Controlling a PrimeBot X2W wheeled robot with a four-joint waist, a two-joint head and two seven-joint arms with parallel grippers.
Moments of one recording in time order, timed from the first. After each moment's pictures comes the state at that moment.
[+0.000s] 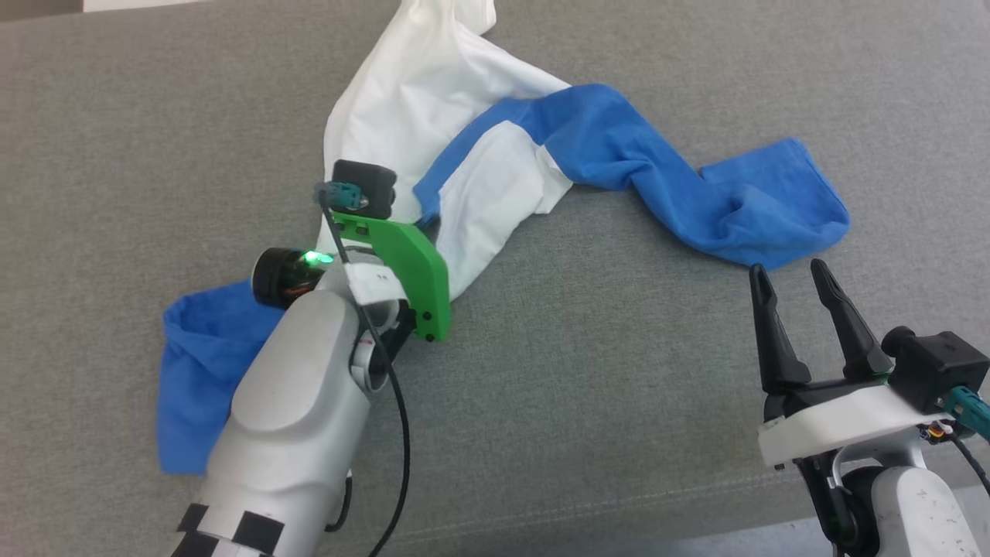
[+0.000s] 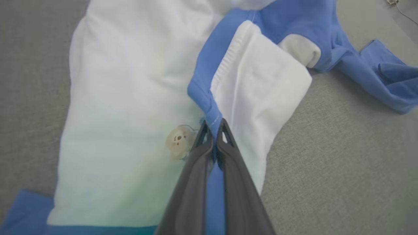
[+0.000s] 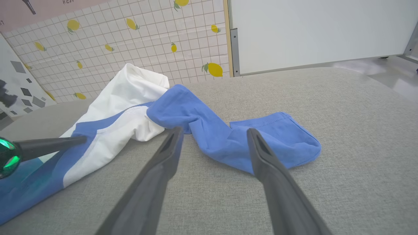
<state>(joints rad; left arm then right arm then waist) -0.68 0.08 -0.36 0.59 -0.41 -0.06 0.28 -0.10 -0.05 0.00 -0.01 0.23 0.13 -0.09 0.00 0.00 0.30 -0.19</state>
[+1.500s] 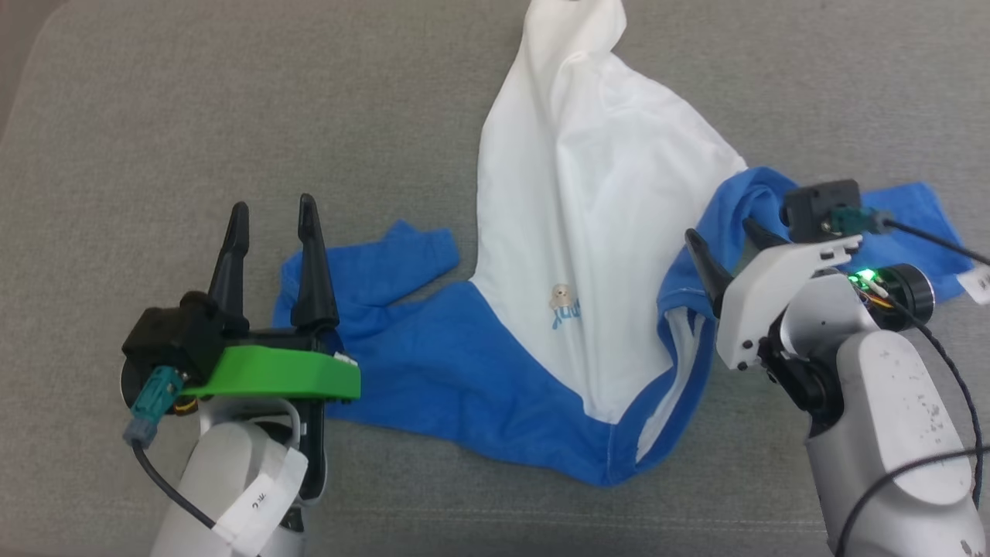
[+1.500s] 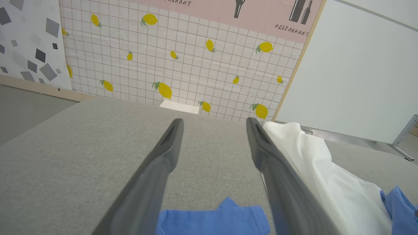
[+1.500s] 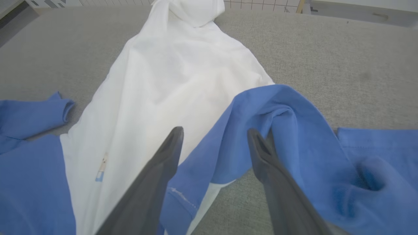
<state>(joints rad) -0.25 0.16 -0.18 -0.01 -0.40 0.12 -0.26 -0.43 -0.05 0.03 0.22 0.14 0.13 0.43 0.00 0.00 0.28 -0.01</state>
